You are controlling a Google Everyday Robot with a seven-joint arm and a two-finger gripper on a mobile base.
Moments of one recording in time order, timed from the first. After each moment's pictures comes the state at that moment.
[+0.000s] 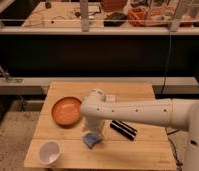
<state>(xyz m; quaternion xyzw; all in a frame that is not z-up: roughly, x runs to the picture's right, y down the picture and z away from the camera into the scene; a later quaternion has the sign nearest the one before) -0.019 0.232 0.755 -0.29 -0.21 -0.52 0.78</state>
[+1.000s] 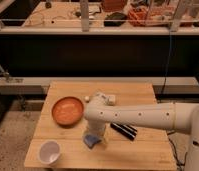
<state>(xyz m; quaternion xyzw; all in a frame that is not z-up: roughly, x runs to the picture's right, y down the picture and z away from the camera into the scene) -0.015 0.248 0.764 -0.28 -0.23 -0.52 0.77</state>
